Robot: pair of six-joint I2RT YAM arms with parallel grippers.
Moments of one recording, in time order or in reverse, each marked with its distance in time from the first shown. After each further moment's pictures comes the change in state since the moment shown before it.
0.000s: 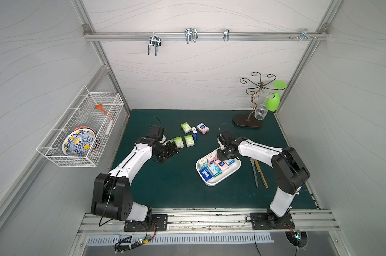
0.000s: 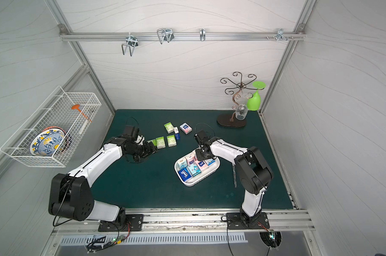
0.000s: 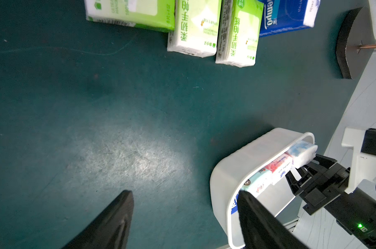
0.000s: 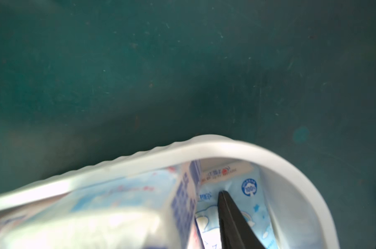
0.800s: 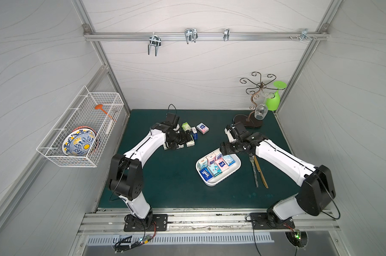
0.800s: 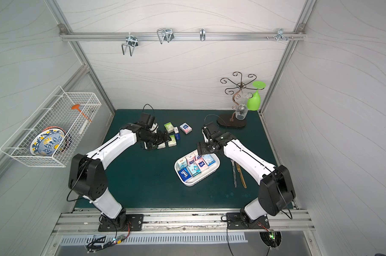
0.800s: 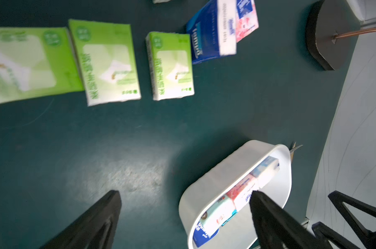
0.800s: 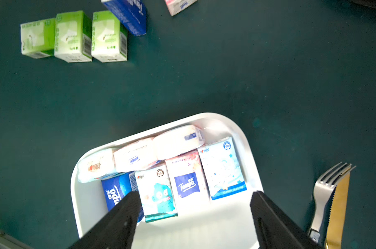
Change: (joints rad) left arm -0.165 0.303 0.384 -0.011 -0.073 0.015; right arm -0.050 -0.287 0.053 -0.148 -0.050 0.016
